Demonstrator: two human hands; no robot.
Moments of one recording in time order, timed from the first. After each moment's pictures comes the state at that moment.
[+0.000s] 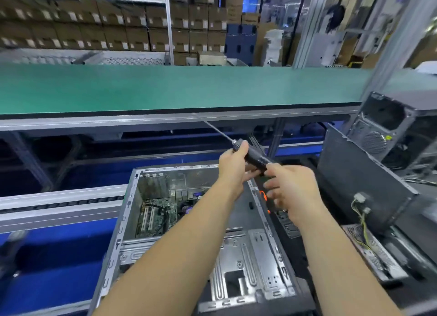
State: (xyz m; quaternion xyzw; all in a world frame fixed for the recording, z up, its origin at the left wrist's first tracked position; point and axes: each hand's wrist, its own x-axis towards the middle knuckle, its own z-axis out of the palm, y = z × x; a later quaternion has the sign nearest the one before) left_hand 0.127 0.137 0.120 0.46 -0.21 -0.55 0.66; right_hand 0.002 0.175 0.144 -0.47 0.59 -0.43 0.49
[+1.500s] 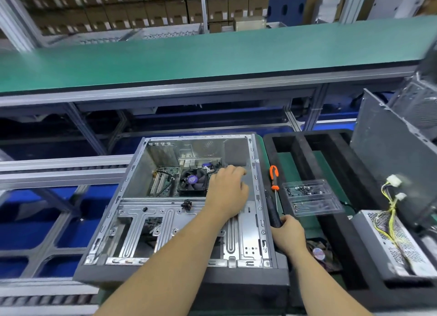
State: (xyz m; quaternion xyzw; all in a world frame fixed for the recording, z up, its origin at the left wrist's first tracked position) left_hand 0.102 0.197 0.016 0.77 -0.61 -0.06 0.19; right_hand -0.074 0.168 -0.083 -0.61 0.67 -0.16 0.40
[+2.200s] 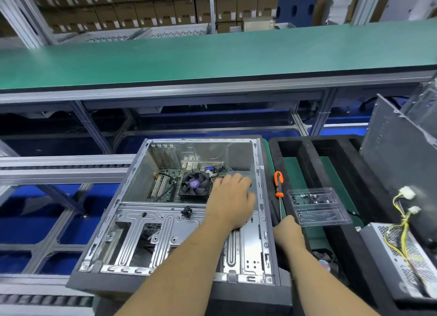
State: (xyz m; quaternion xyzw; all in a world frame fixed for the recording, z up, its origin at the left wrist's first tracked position) left_hand 0.101 0.196 0.005 0.76 -0.63 0.00 0.14; right_hand -0.053 0.138 -0.082 -0.60 0.69 -0.04 0.40
